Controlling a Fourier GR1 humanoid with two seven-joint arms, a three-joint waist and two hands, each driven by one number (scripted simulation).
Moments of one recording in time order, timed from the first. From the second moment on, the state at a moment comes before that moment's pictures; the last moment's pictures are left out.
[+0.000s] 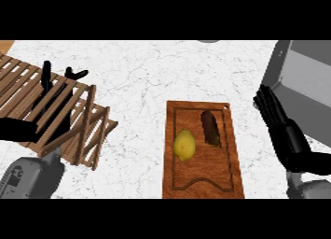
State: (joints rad) left arm -0.24 0.29 -0.14 -1.53 0.43 0.33 -0.15; right arm -0.09 -0.38 0.25 -1.55 -0.31 -0.13 -0.21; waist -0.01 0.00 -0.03
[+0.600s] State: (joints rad) left arm -0.27 0.32 -0.19 -1.44 0.36 0.31 -0.13; right arm -0.11 -0.63 0.24 -1.52 0.31 -0.54 -0.08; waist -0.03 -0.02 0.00
